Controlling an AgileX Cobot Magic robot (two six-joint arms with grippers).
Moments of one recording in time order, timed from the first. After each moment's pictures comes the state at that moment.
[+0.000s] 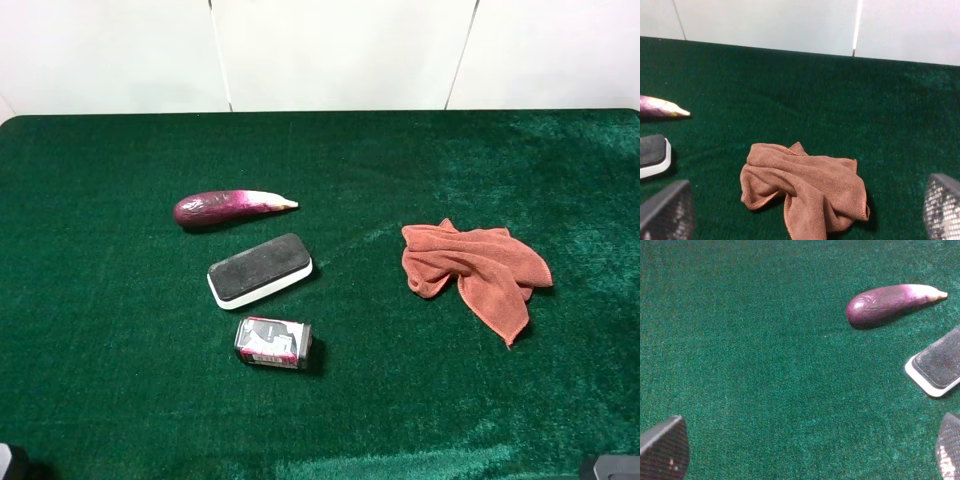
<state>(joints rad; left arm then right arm) -0.06 -0.01 -0.50 -0.05 1.06 0.02 -0.06 -0.01 -0.53 0.33 1.05 -0.24</state>
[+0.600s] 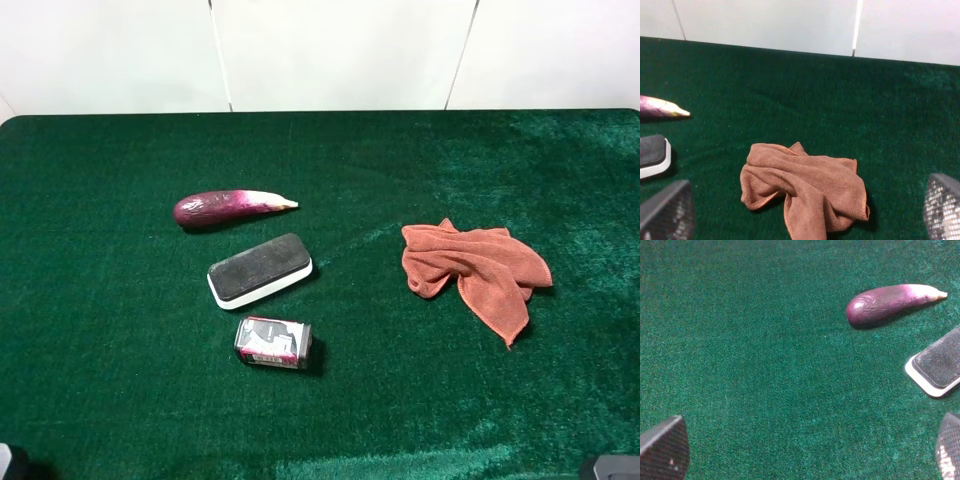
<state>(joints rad) -0.06 -0.01 -0.50 -0.05 1.06 0.02 -0.06 -0.01 -0.53 0.33 1.05 -0.24</state>
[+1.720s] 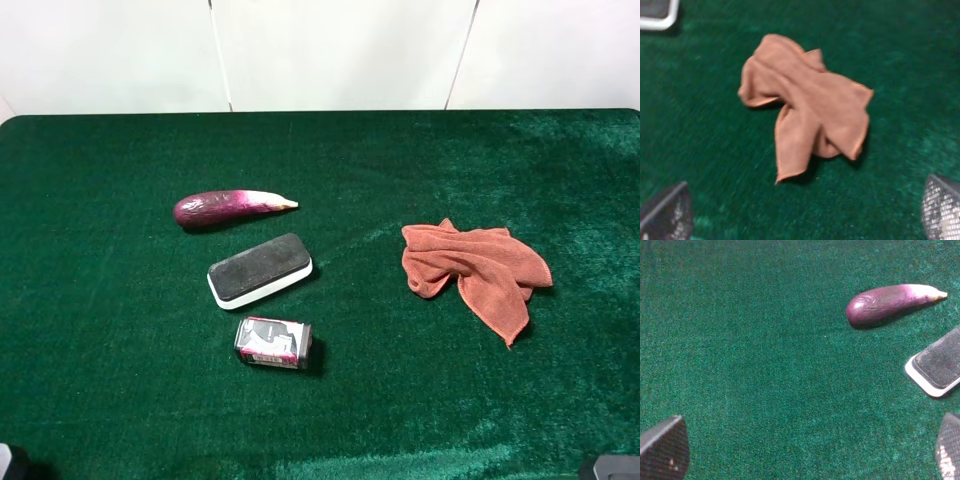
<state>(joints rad) -0.06 -0.01 -0.50 -0.05 1.06 0.02 0.03 0.66 -0.81 0.28 1.21 -0.60</state>
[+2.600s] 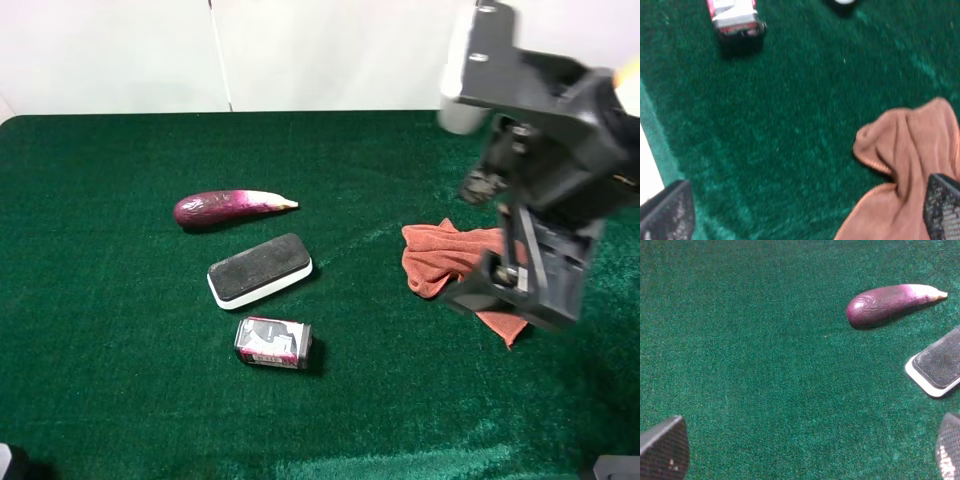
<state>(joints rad) -0.06 -0.01 -0.50 -0.05 1.06 0.02 0.76 1.19 -0.86 0.13 0.95 -0.56</state>
